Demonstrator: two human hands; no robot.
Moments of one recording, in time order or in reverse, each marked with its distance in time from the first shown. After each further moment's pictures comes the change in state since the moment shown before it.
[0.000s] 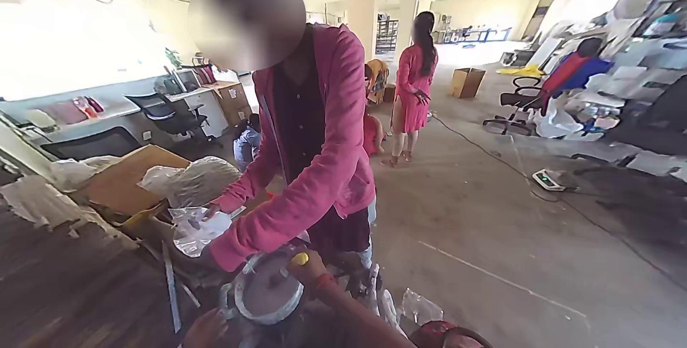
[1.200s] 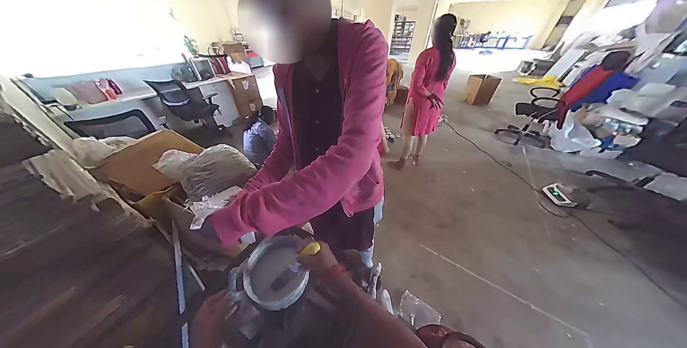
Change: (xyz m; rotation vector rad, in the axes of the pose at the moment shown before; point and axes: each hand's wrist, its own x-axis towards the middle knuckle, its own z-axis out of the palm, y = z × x) left_hand -0.003 -0.001 0.001 -0.047 0.027 -0.003; right_hand -0.001 0.000 -0.002 0.127 -0.036 0.063
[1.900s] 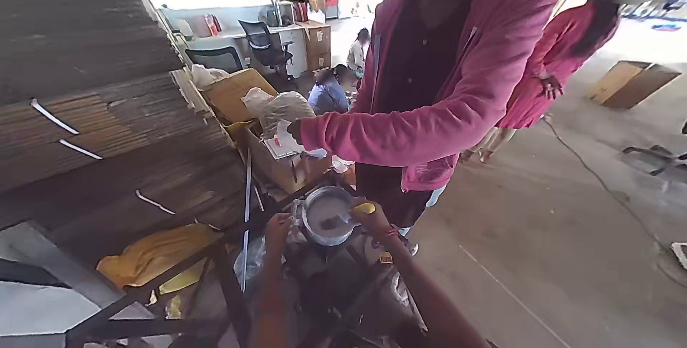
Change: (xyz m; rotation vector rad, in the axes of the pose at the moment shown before) left_hand 0.005 0.008 -0.001 0.072 -0.004 -0.083; right_hand 0.001 0.003 0.005 -0.007 -0.065 -0.113
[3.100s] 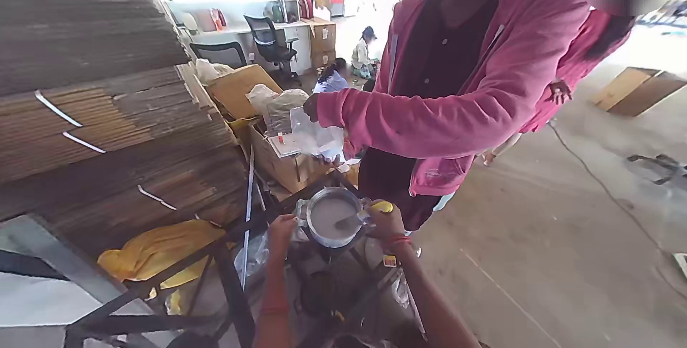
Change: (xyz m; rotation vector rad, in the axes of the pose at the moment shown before) left_hand -0.002 0.004 -0.002 0.022 0.047 -0.023; right_hand -0.006 -0.014 -0.006 -0.080 0.234 0.190
